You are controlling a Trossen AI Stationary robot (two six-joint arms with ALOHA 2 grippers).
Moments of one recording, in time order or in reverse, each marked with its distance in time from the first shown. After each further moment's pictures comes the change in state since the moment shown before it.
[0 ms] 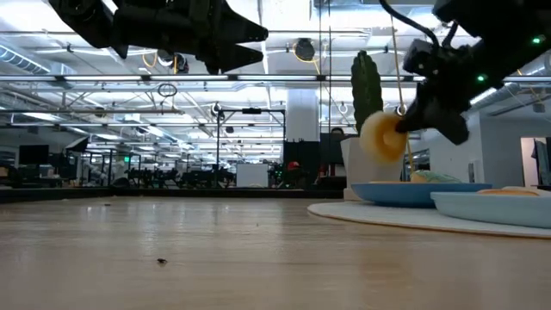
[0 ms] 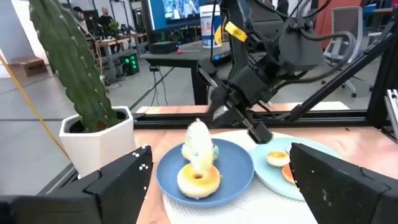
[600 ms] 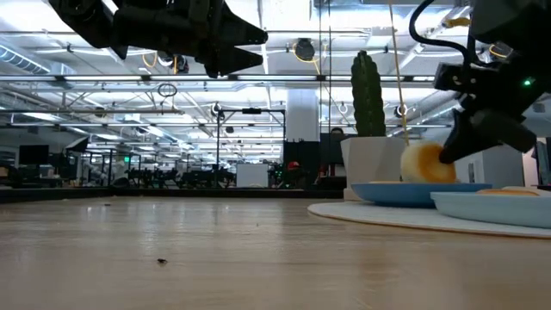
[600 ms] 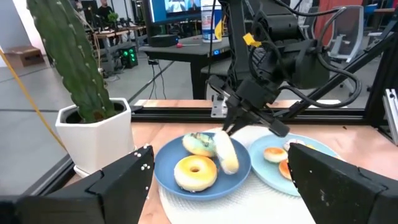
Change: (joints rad) left arm 0.000 0.000 0.000 -0.023 0.000 -0.034; right arm 0.127 0.001 0.000 -0.383 -0.236 0.538
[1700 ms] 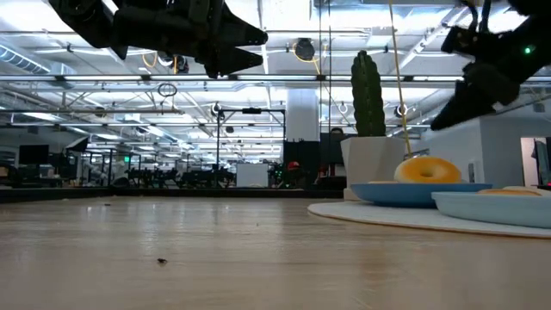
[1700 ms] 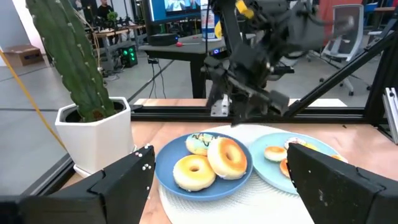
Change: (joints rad) left arm 0.000 0.000 0.000 -0.004 0.001 0.000; right arm 0.007 -0.232 0.001 -0.023 0.041 0.068
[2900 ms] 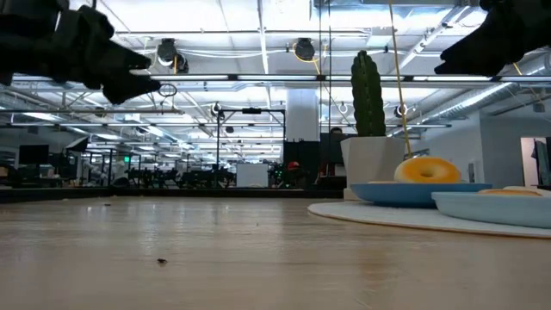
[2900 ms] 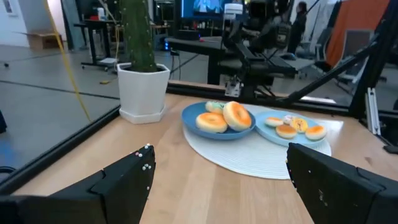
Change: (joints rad) left arm 0.115 -0.968 -0.493 -0.456 0.055 -0.112; right arm 0.000 -0.659 -0.064 0.154 -0.031 -0.381
